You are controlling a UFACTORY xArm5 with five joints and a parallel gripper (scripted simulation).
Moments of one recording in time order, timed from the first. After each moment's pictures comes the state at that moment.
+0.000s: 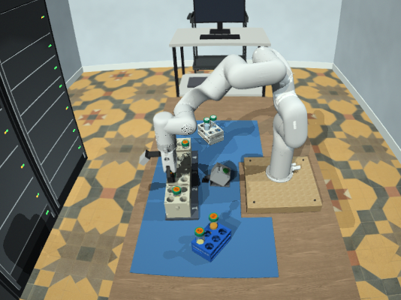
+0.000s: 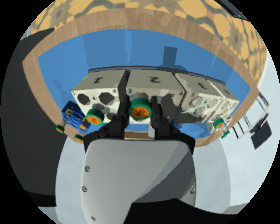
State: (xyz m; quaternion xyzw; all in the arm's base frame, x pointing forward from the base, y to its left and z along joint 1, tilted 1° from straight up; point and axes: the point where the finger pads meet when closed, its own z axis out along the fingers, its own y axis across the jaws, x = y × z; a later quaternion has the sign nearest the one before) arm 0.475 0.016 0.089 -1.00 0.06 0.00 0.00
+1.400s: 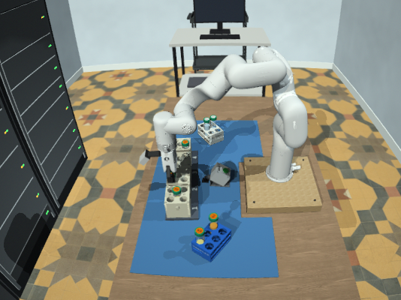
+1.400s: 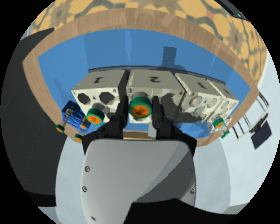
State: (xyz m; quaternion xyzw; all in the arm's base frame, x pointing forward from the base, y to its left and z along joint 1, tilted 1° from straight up) arm 0.475 0.016 0.090 -1.00 0.06 0.00 0.00
